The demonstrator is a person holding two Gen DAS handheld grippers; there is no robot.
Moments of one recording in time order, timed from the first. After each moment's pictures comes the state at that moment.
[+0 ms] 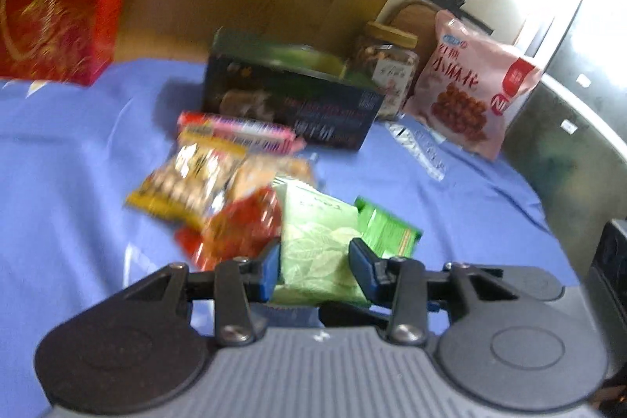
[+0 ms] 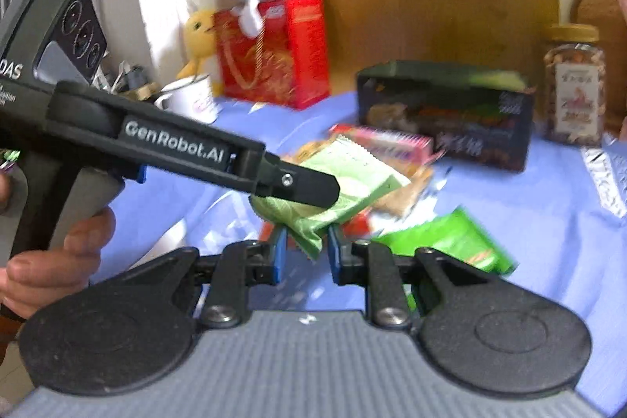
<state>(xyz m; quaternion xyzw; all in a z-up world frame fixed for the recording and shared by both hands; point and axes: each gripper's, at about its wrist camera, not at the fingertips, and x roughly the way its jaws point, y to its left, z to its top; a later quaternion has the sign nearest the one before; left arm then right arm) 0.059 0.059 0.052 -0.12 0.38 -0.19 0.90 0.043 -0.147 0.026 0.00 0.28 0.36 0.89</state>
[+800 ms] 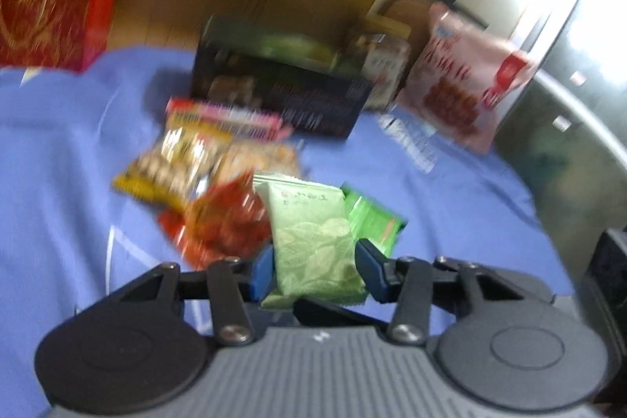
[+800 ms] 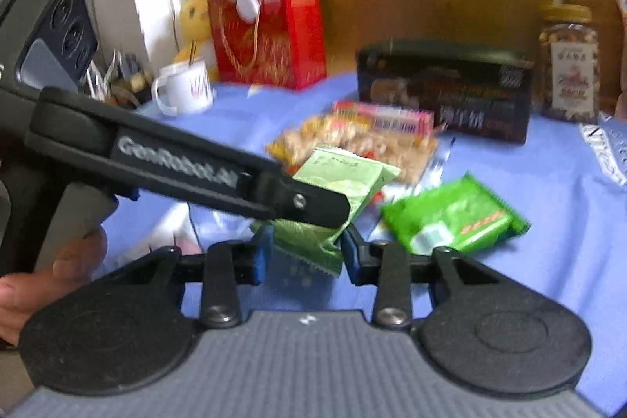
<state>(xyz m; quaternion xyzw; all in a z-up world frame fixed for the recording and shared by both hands) 0.059 0.055 0.060 -0.13 0.38 -0.21 0.89 0.034 -0.149 0.031 0.01 0.26 0.33 0.90</state>
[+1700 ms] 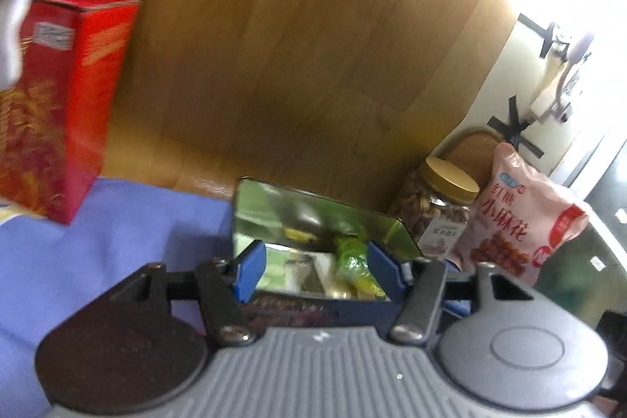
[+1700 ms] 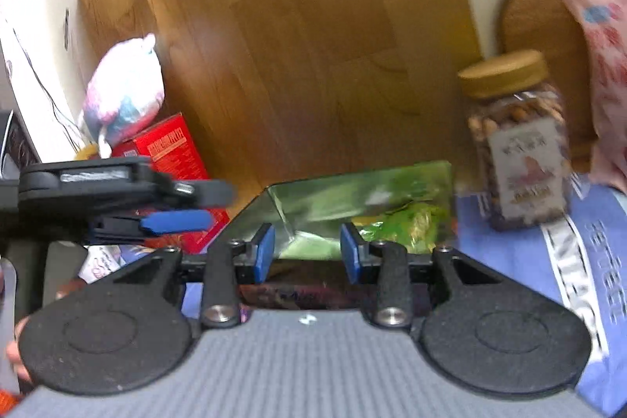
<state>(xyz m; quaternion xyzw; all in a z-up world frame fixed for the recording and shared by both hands) 0.220 0.101 0.101 -0.20 0.32 -0.16 0.91 0.190 -0.194 0.060 0.16 0.24 0.24 0.92</state>
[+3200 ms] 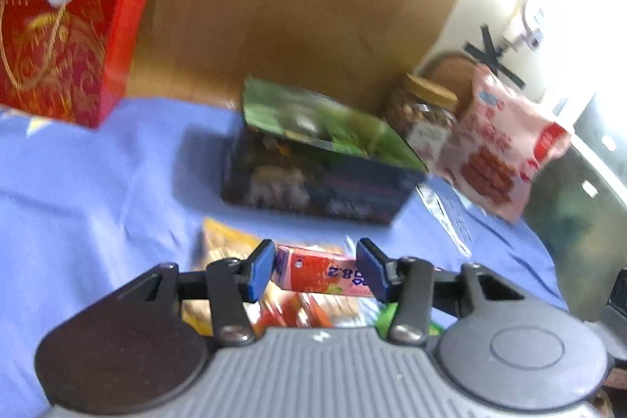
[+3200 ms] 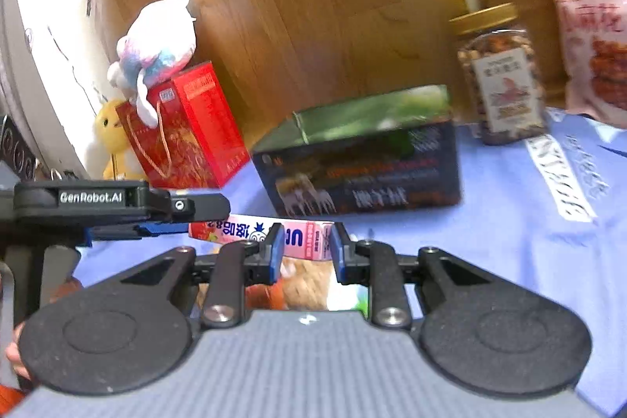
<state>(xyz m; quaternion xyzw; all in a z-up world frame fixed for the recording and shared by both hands) 0.132 0.077 0.066 -0.16 0.36 -0.18 0.90 0.093 -0.181 0.048 0.12 0.27 0.24 0.92</state>
